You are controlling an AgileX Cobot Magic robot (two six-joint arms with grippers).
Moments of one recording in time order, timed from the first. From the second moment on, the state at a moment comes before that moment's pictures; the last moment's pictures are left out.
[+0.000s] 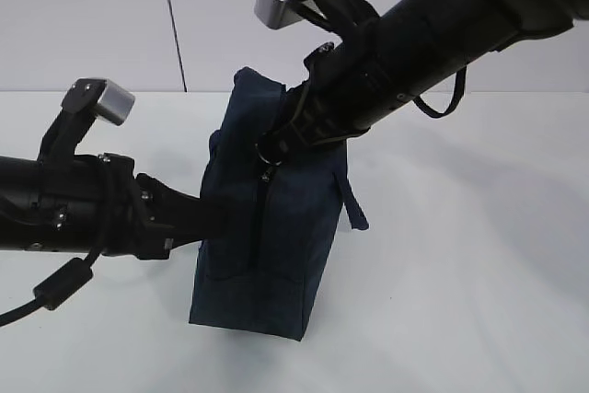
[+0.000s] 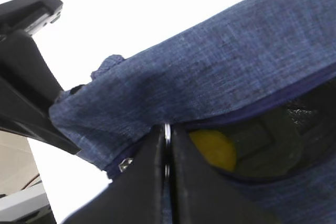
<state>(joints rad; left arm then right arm) -0.43 1.50 -0.60 -1.79 0.64 1.75 0.46 1.73 -1.33 0.72 0.76 -0.90</state>
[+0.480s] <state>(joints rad) -0.43 1.50 -0.60 -1.79 0.64 1.75 0.46 1.74 -1.33 0.72 0.85 -0.93</state>
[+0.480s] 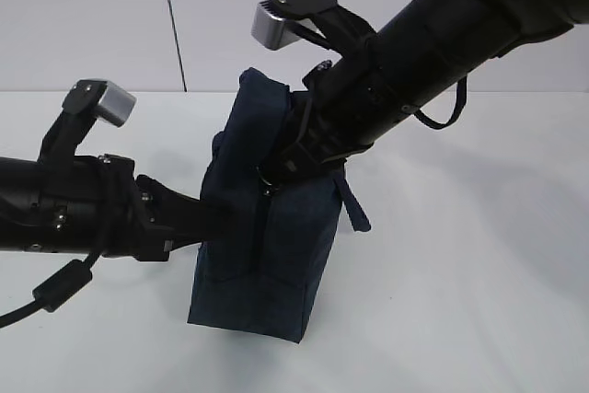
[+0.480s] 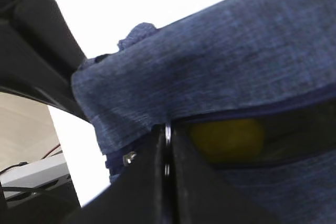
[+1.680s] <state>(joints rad) -0.43 1.50 -0.60 -1.79 0.61 1.75 0.48 1.74 -1.33 0.89 0.82 -1.11</state>
